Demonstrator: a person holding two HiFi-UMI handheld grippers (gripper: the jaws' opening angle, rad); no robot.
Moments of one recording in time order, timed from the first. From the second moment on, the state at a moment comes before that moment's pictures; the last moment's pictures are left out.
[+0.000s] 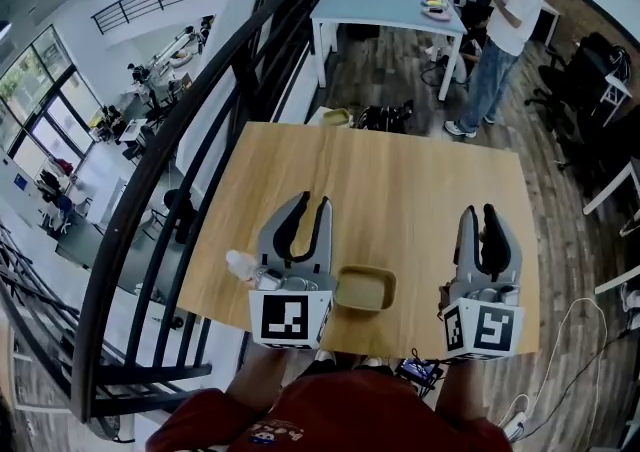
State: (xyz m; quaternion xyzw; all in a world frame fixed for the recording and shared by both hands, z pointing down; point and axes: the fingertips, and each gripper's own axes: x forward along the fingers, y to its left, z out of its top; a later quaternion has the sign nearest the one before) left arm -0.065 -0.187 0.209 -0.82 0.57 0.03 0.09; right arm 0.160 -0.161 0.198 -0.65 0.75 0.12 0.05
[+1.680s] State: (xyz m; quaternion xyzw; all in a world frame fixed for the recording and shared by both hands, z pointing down) left arm -0.067 -0.184 0.215 -0.81 0.58 0.04 0.07; right arm 0.147 -0.164 0.197 -0.61 0.78 0.10 0.09
